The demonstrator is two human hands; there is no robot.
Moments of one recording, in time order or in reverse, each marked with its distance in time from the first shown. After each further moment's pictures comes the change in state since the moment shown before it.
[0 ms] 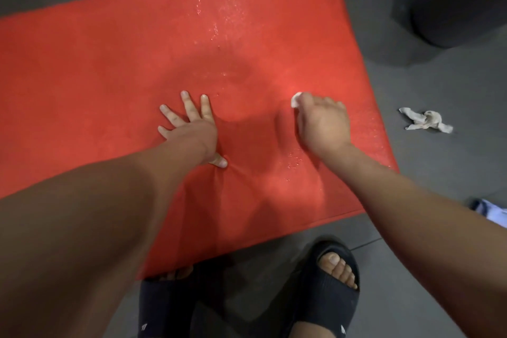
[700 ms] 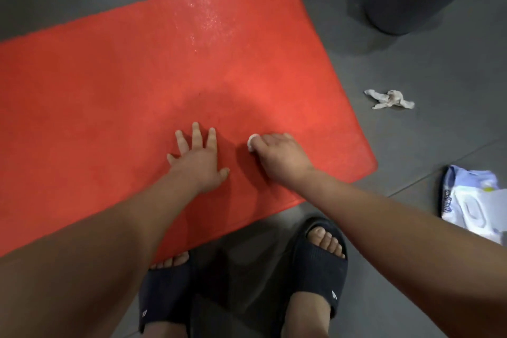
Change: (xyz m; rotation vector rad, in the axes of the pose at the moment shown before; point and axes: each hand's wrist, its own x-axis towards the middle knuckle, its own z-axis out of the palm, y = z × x) left_hand -0.057 0.000 0.063 0.017 0.082 0.237; right_hand -0.091 -0.032 0.006 0.159 -0.120 -0.318
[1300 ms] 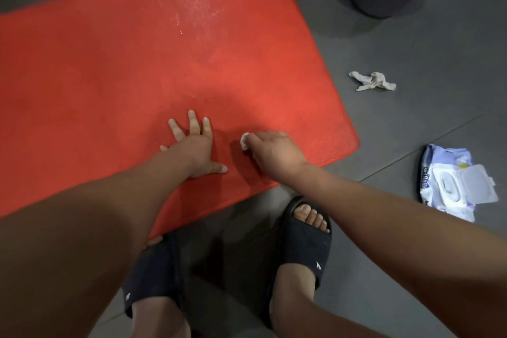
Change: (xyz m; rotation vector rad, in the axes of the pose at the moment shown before) left_hand -0.005 0.014 0.008 0.009 -0.121 0.032; right_hand -0.038 -0.004 0.002 0.090 -0.039 0.027
